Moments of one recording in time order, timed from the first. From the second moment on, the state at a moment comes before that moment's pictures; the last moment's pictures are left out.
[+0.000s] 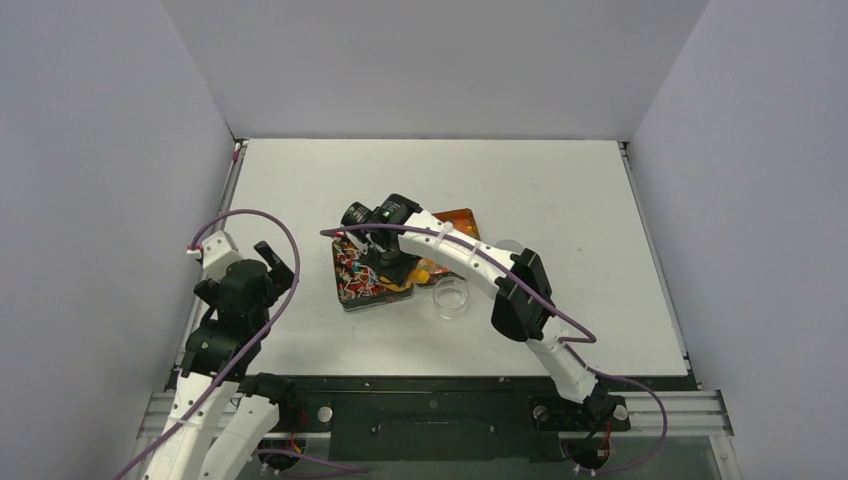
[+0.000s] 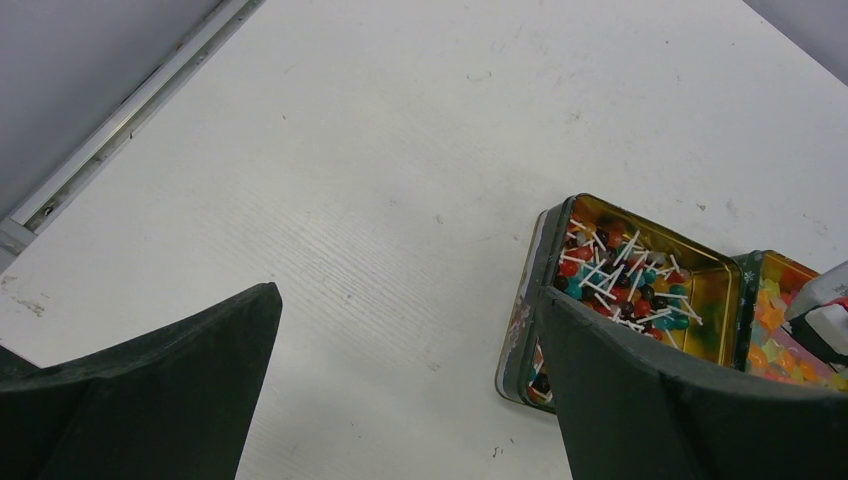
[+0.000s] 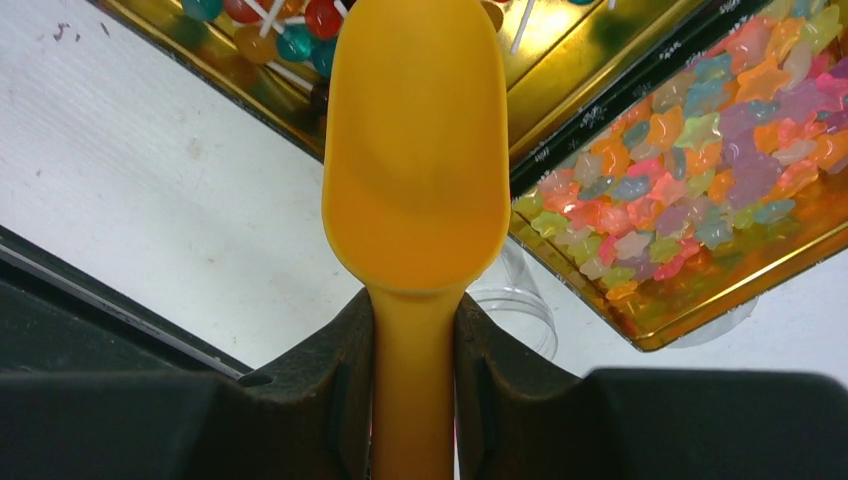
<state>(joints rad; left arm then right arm) -0.27 0.55 0.74 -0.75 -0.61 -0.65 1.00 2.26 2.23 -1.37 0.12 -0.03</state>
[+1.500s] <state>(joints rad) -0.27 0.54 0.74 -0.75 -0.60 -0.65 0.96 2.34 2.09 -0.88 0.03 0.09</state>
